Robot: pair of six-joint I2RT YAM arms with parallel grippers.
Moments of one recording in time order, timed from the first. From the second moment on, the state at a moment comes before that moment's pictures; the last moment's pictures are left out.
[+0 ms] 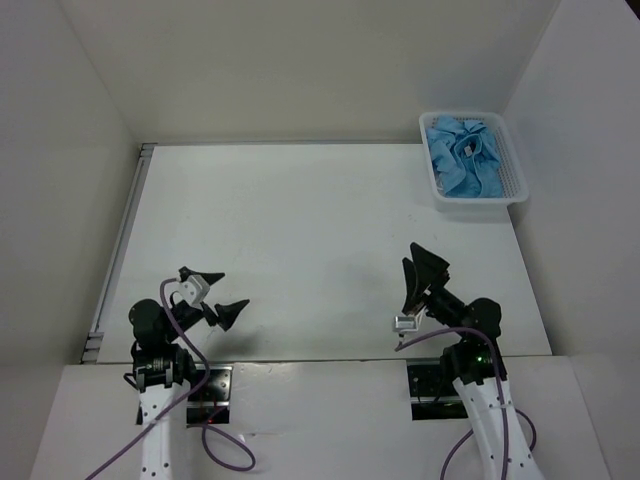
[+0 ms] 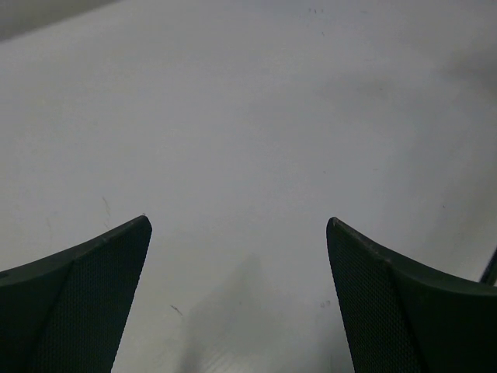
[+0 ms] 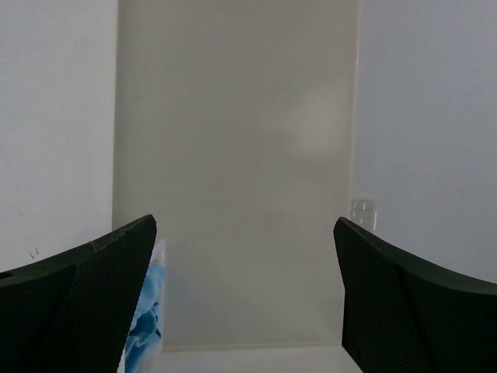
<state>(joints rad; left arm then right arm) 0.22 0.01 0.04 -0.17 0.99 0.07 0.14 0.02 0.04 0.10 -0.70 -1.64</state>
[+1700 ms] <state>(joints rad) -0.06 1.33 1.02 -0.16 0.53 0.07 -0.20 2.06 2.03 -0.36 -0.09 0.04</state>
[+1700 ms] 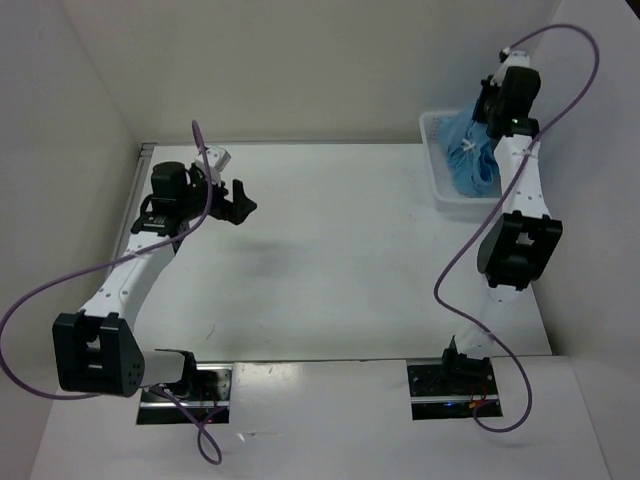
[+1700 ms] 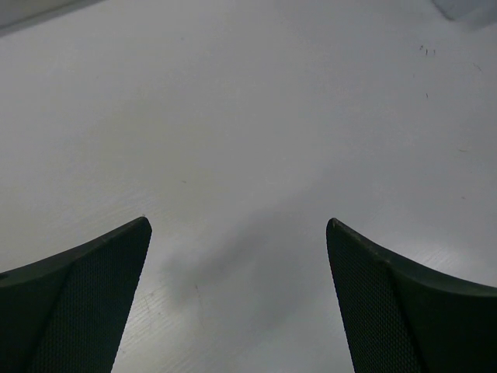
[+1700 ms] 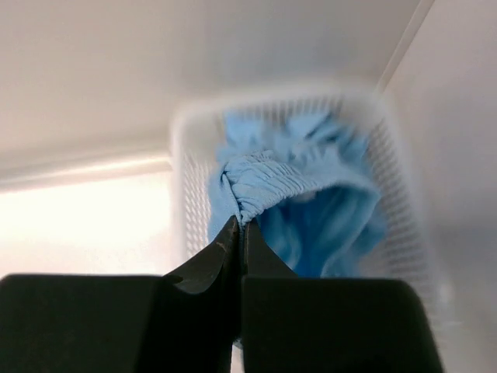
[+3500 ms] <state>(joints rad) -0.65 1.43 0.81 -0.28 0.44 0.07 0.34 1.56 1.20 -0.21 0.04 -0.03</state>
